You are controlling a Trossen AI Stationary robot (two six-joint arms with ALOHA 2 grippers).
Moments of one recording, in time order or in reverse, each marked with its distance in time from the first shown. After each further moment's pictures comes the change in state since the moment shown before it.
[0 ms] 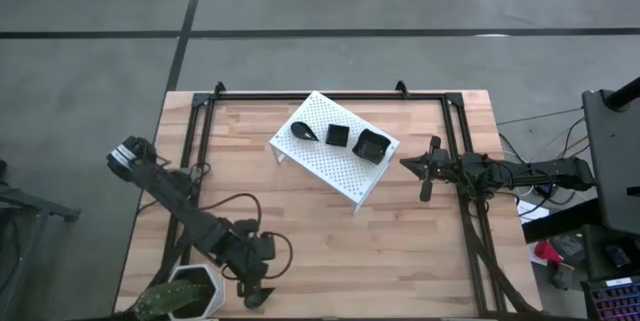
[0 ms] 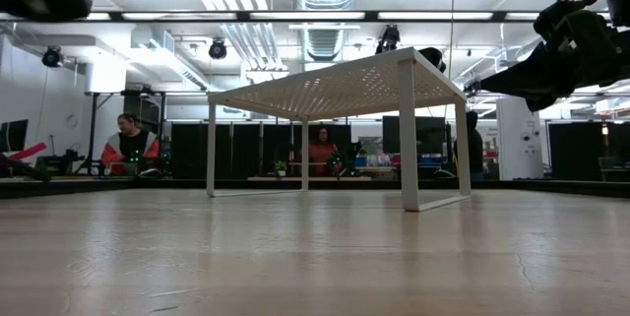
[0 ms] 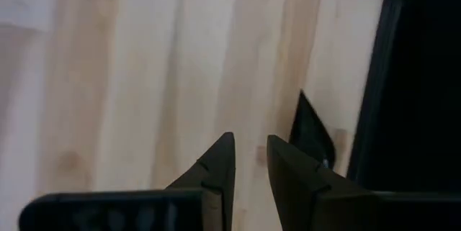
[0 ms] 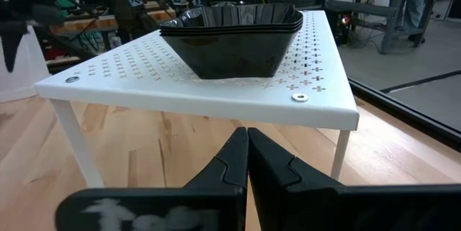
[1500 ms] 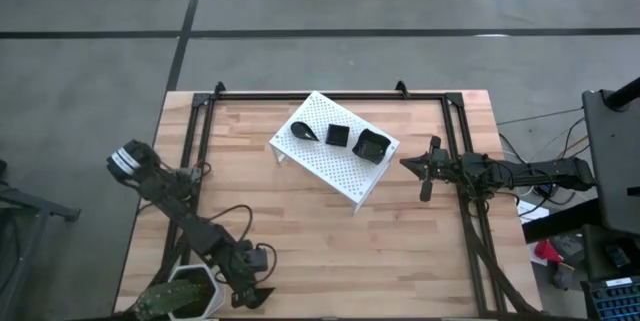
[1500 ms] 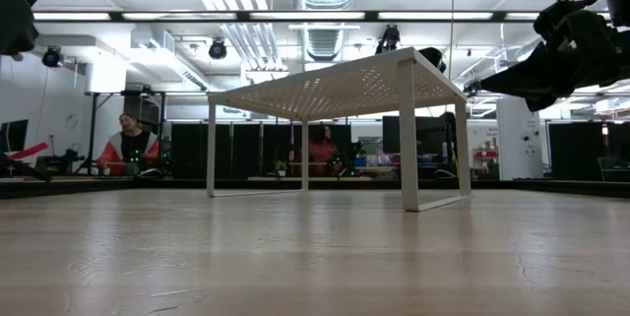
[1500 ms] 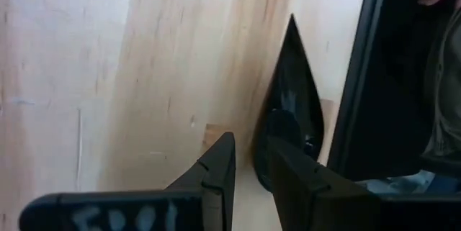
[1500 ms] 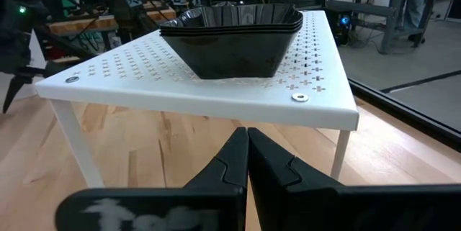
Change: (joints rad) left arm -0.090 0.031 -0.416 0.682 0.148 -0.213; right arm 0.000 0.000 0.000 0.000 0.000 0.000
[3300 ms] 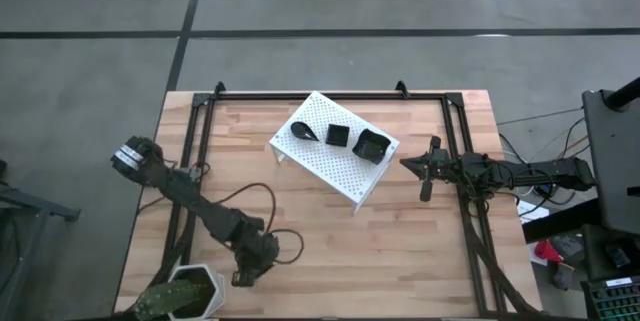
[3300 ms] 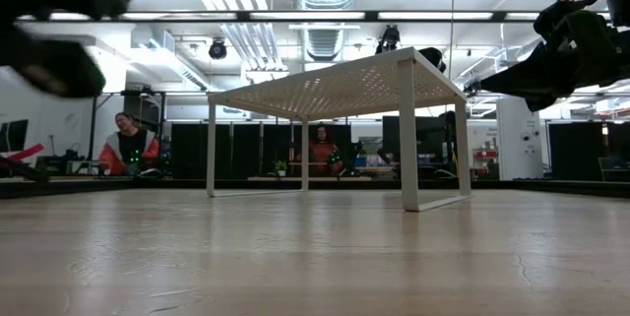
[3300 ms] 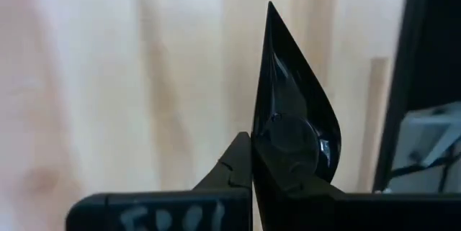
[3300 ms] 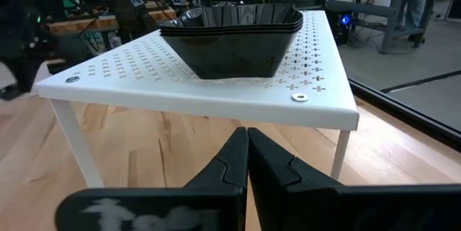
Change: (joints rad) left arm 0.205 -0.004 0.231 -0.540 0.135 0.495; right arm 0.000 0.000 0.000 0.000 0.000 0.000
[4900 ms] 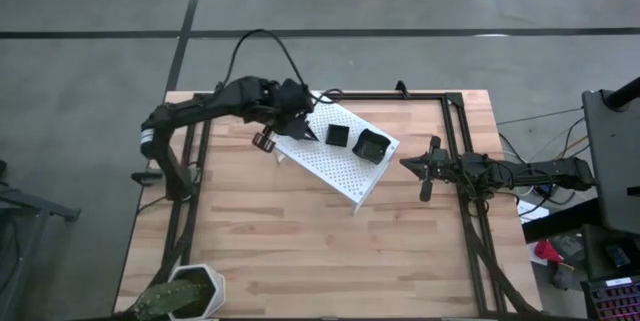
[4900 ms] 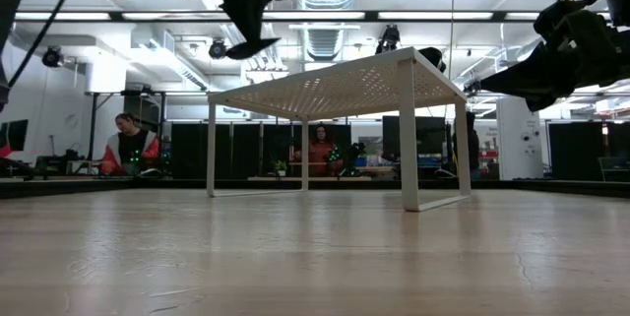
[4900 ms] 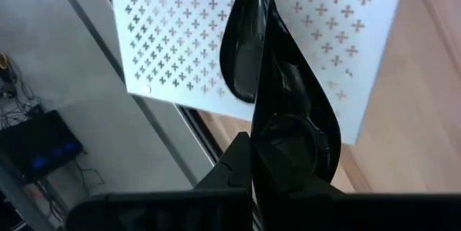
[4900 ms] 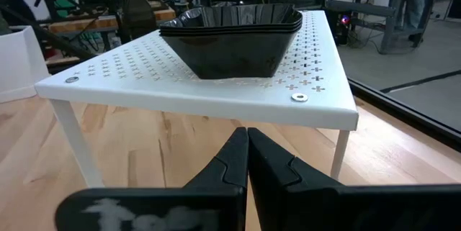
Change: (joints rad) left arm 0.811 0.108 0.876 -0.736 -0.568 1.450; right arm 0.000 0.000 0.000 0.000 0.000 0.000
